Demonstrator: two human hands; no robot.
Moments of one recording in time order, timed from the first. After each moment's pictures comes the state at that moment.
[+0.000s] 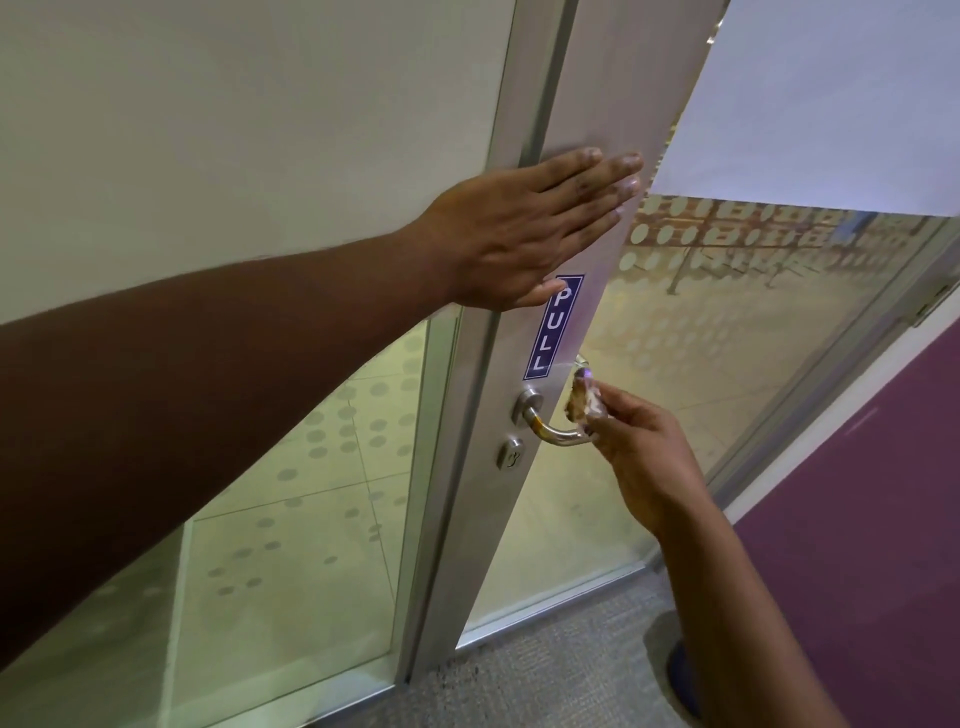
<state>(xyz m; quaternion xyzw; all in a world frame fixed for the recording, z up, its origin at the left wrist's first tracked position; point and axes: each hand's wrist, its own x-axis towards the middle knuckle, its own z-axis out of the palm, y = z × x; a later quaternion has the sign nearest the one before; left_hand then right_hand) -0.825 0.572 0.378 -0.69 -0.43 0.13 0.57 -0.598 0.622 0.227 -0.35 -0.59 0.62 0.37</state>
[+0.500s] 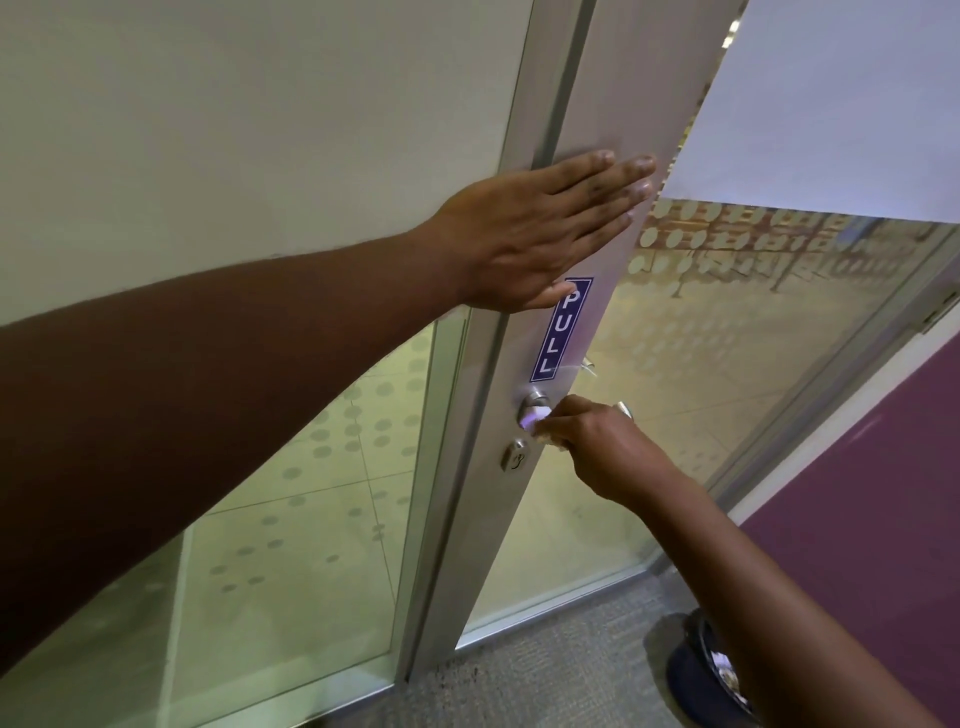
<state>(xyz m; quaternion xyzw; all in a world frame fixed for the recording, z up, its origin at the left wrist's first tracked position) -0.826 0.574 0.377 -0.69 -0.42 0.13 0.58 -0.618 0.642 0.219 -0.24 -0.97 -0.02 0.09</state>
